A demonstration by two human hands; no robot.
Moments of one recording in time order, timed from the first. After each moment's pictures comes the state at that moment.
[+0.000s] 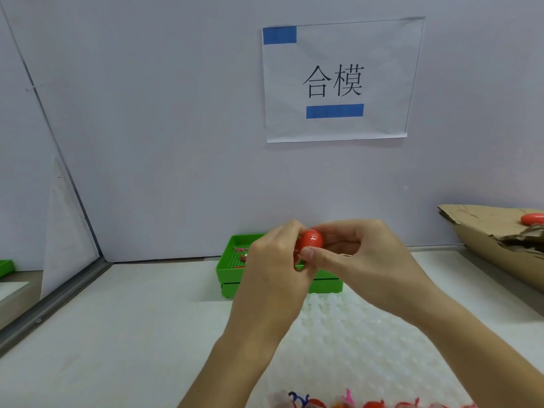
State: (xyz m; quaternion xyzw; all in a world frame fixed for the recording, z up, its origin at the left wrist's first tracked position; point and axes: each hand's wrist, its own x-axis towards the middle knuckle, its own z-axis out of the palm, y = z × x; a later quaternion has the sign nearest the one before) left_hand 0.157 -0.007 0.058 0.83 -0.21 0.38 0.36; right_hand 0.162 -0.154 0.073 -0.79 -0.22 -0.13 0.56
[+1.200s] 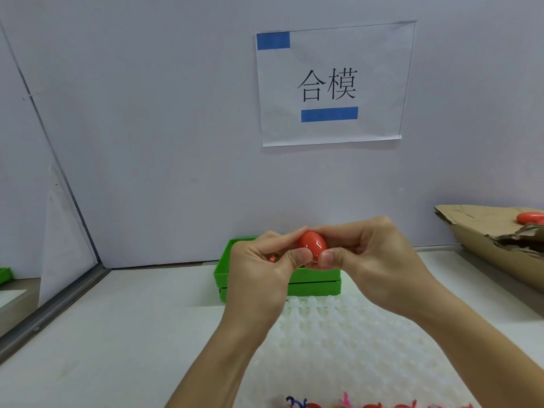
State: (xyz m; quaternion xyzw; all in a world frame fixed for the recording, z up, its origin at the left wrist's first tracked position) left_hand 0.161 -0.003 0.060 0.69 -0.16 0.21 0.67; right_hand 0.165 -0.164 0.074 -0.73 -0.28 -0.10 0.61
